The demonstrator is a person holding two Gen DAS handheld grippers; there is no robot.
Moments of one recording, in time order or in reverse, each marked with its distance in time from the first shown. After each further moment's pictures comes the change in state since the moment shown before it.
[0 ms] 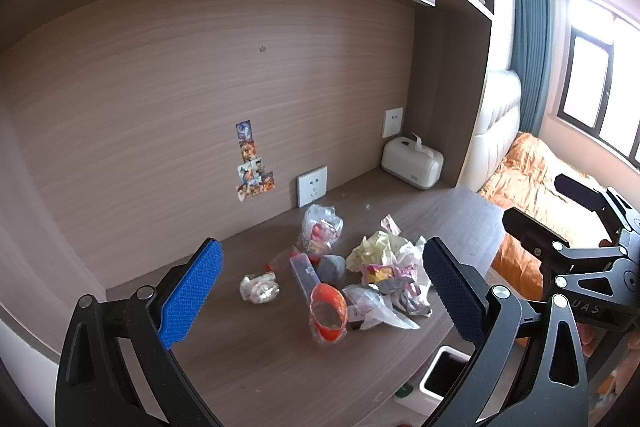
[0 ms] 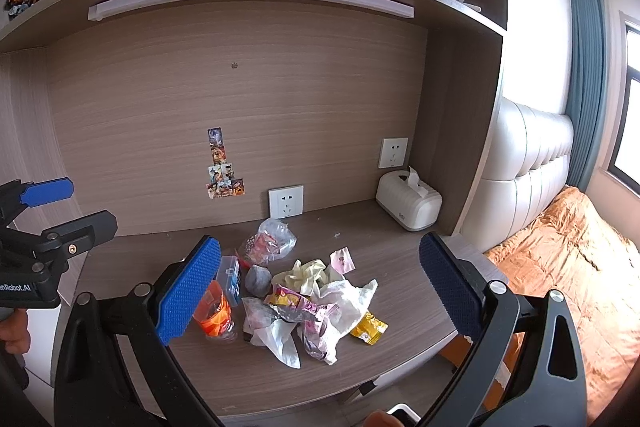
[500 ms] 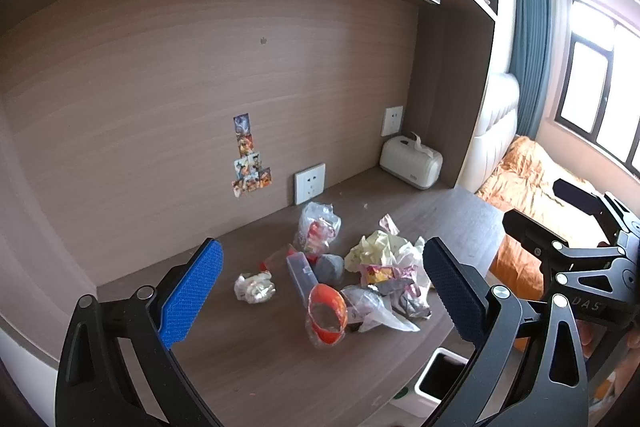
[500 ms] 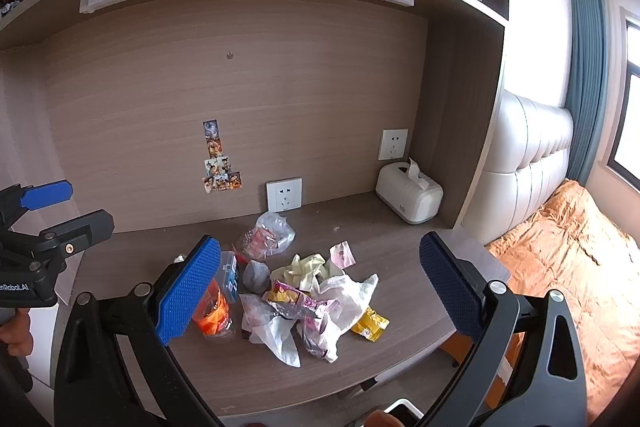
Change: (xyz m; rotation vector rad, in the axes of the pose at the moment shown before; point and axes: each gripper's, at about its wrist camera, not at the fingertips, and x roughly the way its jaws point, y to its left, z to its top) left arm 0.015 0.007 -0.004 -0.024 0.010 -0.018; right arm 0.011 -0.001 -0.001 0.006 0.036 -0.009
